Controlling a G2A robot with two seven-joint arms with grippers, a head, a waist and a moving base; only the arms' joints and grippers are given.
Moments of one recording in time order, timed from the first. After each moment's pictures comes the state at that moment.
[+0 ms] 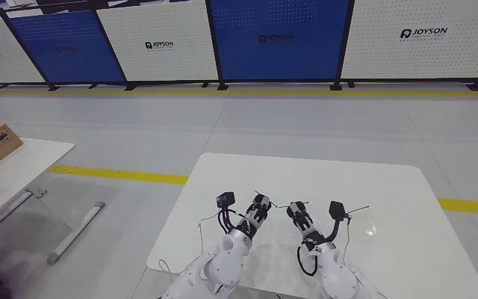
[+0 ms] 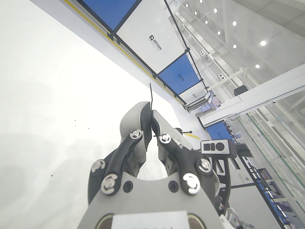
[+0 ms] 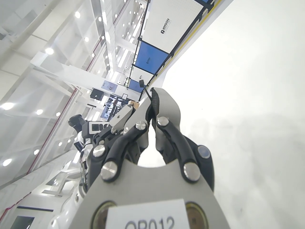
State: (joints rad) left arm 1.45 -1.27 -1.02 -1.63 0.29 0.10 0.17; right arm -1.32 -1.31 0.89 -1.46 -0.11 -0.05 -0.07
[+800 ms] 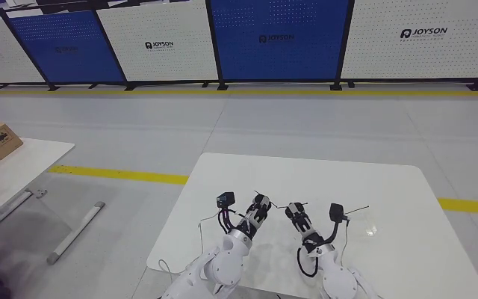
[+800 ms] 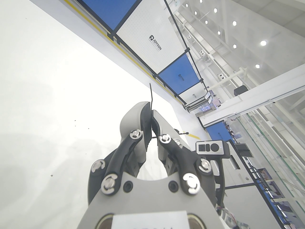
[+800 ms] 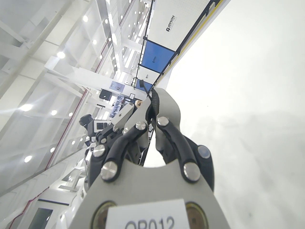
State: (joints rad) left arm 1.45 -1.27 -1.02 -1.63 0.29 0.10 0.17; right arm -1.33 -1.33 0.91 -1.43 -0.07 -0.13 -0.06
